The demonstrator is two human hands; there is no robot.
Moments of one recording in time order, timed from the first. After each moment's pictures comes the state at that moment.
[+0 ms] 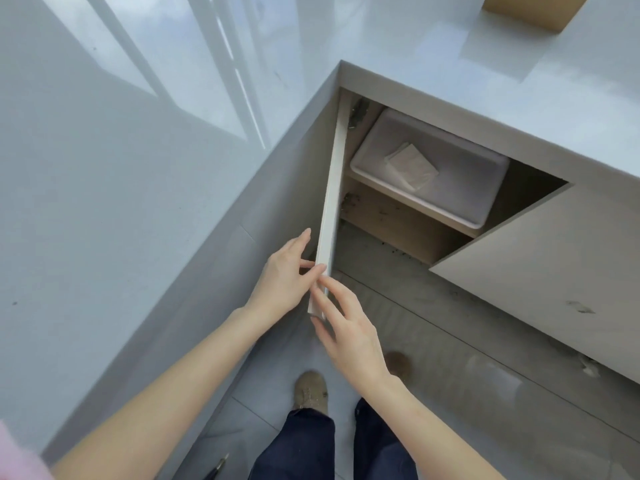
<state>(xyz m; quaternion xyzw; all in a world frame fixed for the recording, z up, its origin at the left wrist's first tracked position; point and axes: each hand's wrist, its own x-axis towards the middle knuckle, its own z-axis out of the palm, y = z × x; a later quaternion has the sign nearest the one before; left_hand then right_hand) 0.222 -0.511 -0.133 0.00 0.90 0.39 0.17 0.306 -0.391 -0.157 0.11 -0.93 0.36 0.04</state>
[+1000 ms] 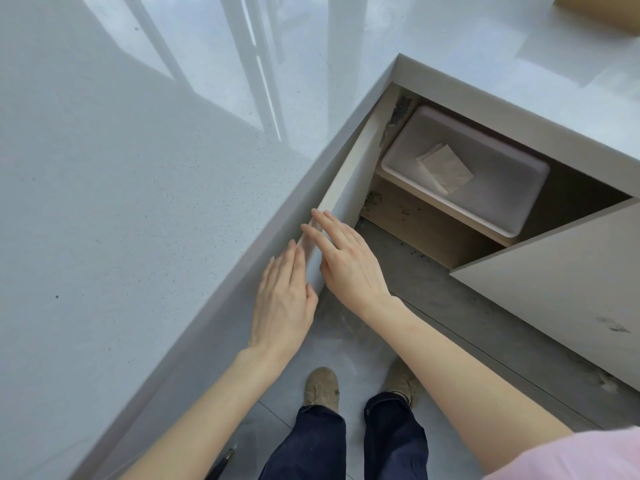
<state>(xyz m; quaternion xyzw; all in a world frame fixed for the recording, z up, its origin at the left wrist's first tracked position) 0.259 -0.553 -0.126 0.01 0.98 0.18 0.06 0.207 -0.440 -0.142 0.20 -0.95 0.25 -0.02</state>
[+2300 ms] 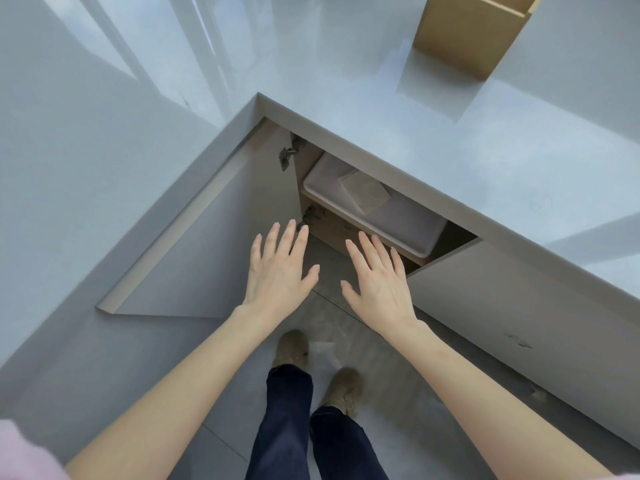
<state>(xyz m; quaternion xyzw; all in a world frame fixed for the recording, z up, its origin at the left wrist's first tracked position) 0.169 -0.380 -0.132 0.06 0.99 0.08 0.11 0.183 -0.219 -0.143 0.08 -0.98 0.14 -0.13</state>
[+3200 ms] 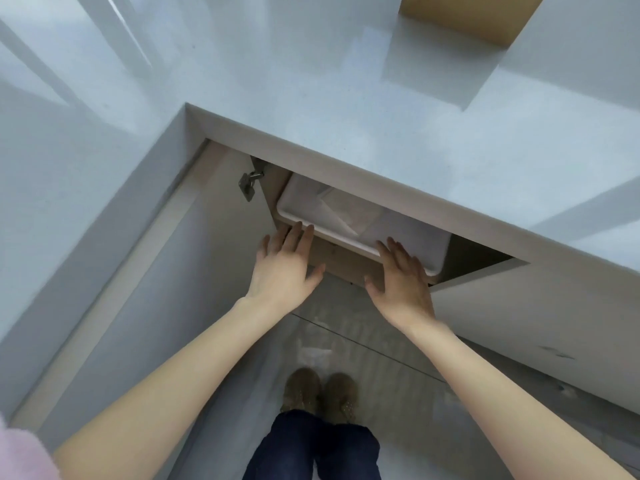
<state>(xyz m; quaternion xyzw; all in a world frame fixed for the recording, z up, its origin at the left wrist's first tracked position) 0.050 -0.370 -0.221 0.17 0.97 0.09 0.14 0.099 -0.191 -0.241 -0.09 -0.96 0.19 -0.16</state>
